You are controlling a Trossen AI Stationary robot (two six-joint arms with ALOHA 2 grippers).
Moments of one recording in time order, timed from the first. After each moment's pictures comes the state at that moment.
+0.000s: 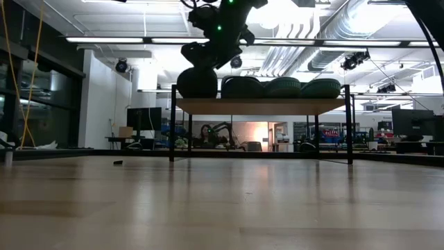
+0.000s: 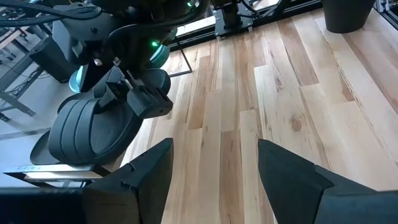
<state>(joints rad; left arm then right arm) -0.44 0.86 0.87 -0.62 -0.73 -0.03 -0.03 2.05 1.79 -0.56 1.00 0.14</state>
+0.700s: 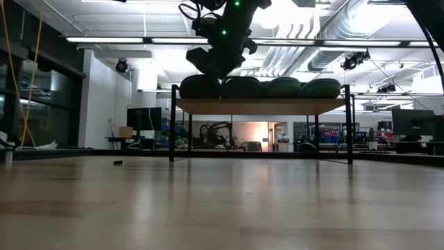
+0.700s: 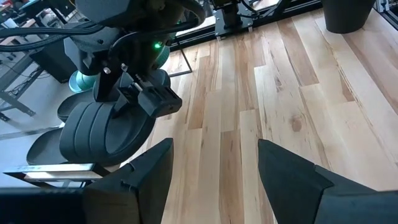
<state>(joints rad) -0.44 0.86 0.87 -0.62 -0.73 -0.03 -0.06 2.05 1.80 -0.69 0.86 0.22</state>
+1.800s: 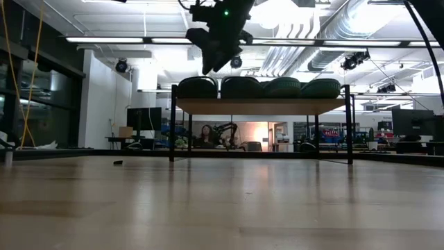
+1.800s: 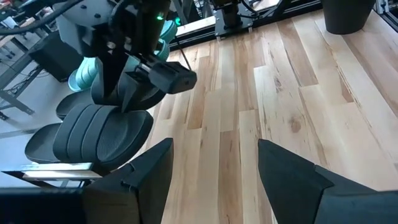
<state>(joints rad) -0.44 0.86 0.87 -0.62 -0.73 -0.04 -0.03 2.04 1.92 -0.85 0.67 0.20</state>
